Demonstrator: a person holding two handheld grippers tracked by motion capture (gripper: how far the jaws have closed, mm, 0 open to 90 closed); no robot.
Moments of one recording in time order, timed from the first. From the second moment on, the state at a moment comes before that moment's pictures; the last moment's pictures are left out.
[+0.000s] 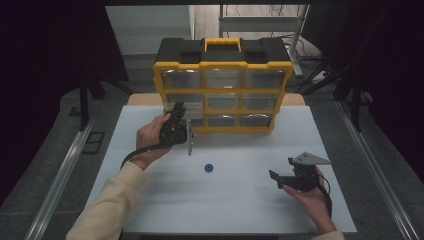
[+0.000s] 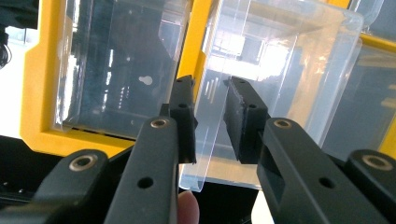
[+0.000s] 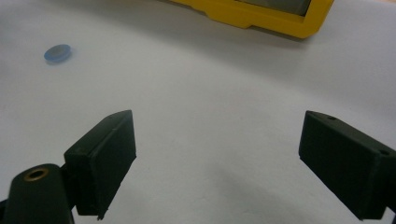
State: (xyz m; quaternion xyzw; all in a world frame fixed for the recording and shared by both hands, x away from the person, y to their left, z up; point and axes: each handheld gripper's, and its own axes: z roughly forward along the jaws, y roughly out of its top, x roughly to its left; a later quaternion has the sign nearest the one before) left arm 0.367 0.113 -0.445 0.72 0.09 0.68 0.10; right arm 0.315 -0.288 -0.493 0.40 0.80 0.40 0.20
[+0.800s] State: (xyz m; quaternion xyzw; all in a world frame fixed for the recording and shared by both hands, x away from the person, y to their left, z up) left arm 0.353 0.115 -0.447 0.72 0.08 0.68 0.12; right arm 0.314 -0.289 -0.492 0.40 0.79 0.41 0.20
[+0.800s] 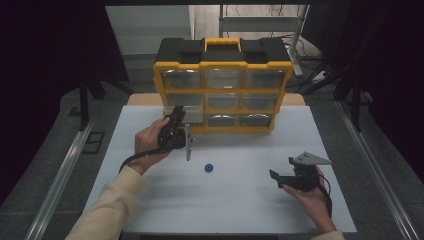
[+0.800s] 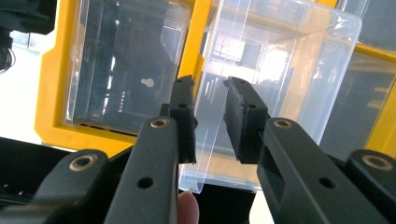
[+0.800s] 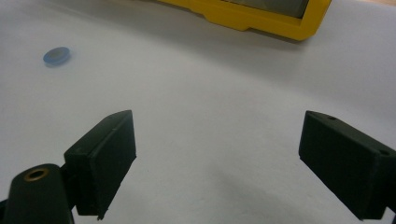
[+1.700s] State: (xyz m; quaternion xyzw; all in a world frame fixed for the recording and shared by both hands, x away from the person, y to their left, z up) left arm 0.341 0.115 -0.446 0.72 0.09 0.68 0.12; right arm 0.314 -0.288 -0.492 0.41 0.79 0.41 0.20
